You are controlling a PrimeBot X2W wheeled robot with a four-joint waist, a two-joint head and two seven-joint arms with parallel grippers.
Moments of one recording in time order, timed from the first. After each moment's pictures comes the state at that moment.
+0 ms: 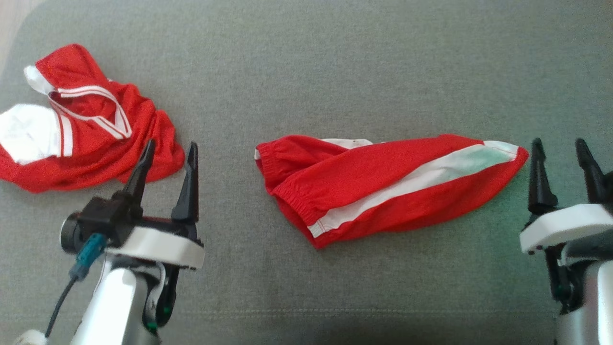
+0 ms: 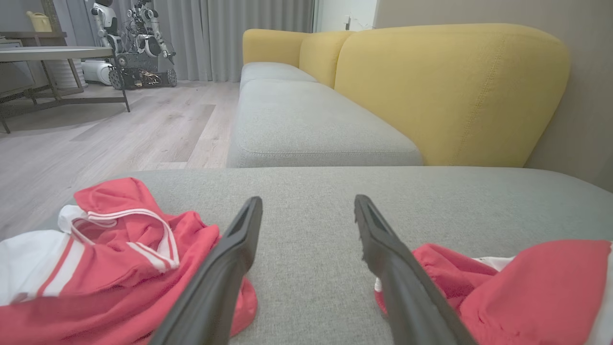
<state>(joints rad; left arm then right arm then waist) -0.18 0.17 -0.24 0.12 -0.25 0.01 -0.25 -0.13 -0.05 -0.20 0.04 0.04 0.12 0.11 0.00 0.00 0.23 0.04</state>
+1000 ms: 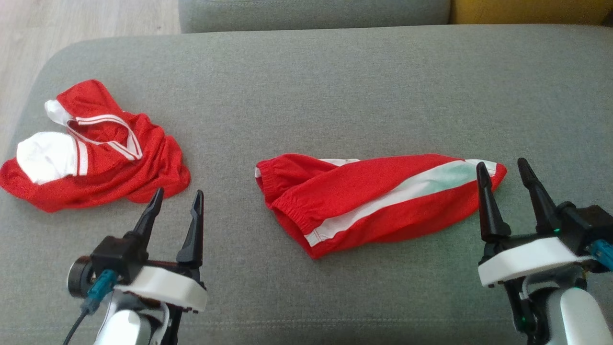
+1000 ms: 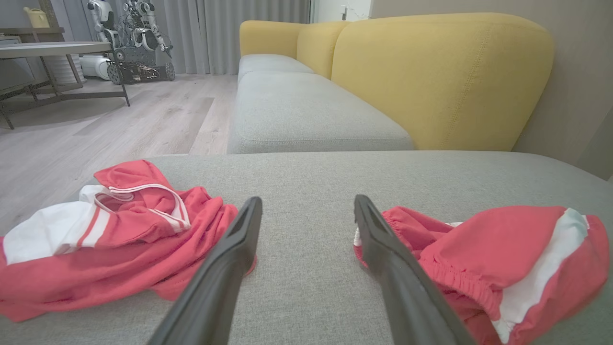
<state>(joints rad) -0.02 0.19 -0.26 0.07 -0.26 0.05 -0.21 -0.01 -0.05 0.00 -0.06 0.13 0.12 0.03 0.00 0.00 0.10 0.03</state>
